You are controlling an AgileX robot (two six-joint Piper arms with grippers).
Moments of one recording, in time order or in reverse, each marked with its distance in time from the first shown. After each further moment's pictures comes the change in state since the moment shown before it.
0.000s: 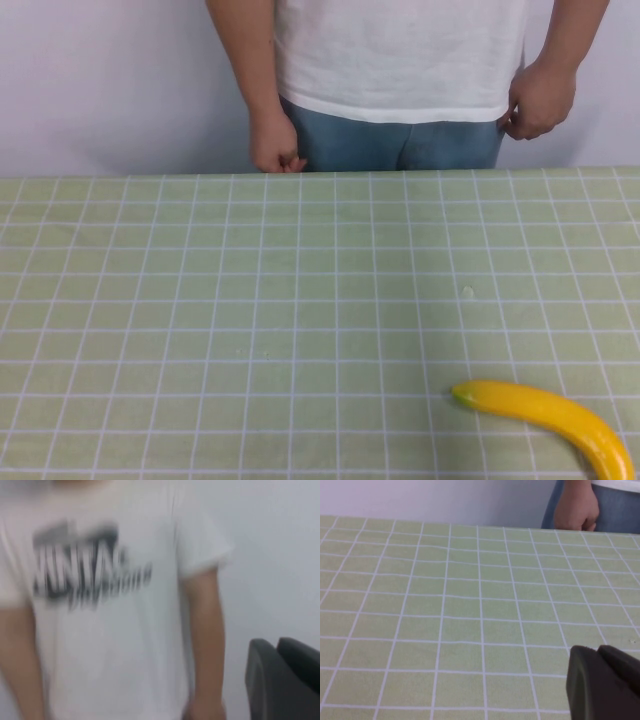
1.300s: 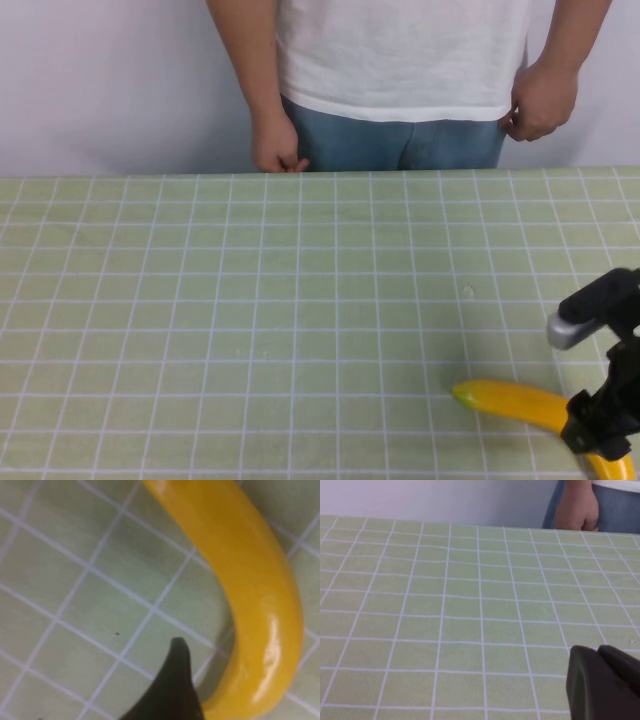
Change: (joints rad) right arm 0.222 1.141 -0.175 -0.075 0.681 -0.344; left arm 0.000 0.000 0.000 0.000 0.000 0.000
